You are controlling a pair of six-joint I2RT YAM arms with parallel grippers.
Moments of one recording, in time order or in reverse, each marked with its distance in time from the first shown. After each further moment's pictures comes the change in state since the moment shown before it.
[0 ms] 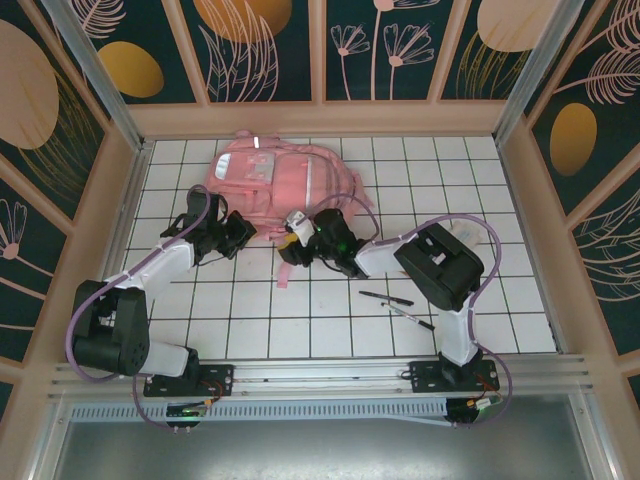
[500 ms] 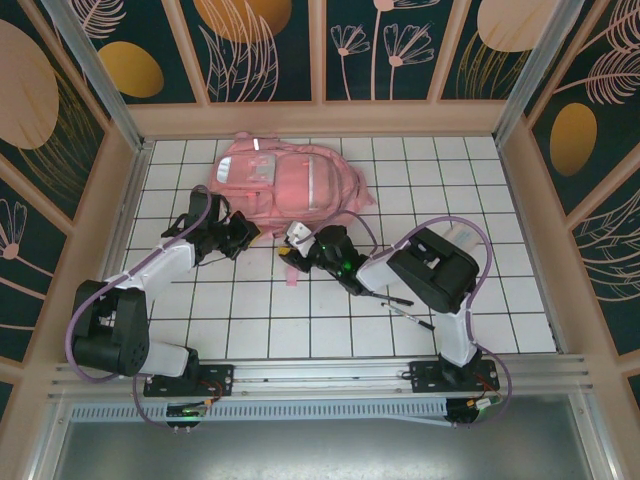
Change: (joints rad) left arm -0.008 0.000 0.000 0.004 0.053 -0.003; right arm 0.051 0.011 -0.121 0.309 0.174 -0.155
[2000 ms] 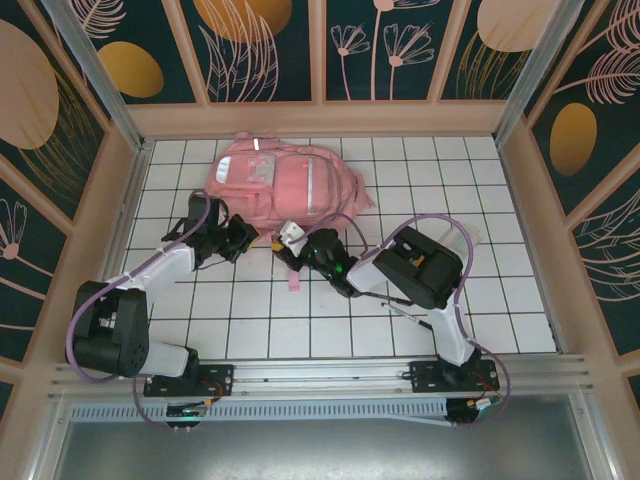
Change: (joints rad) left arm 0.004 -0.007 -0.046 0.047 -0.009 -0.034; right arm 0.035 0.097 0.069 0.069 0.072 0.027
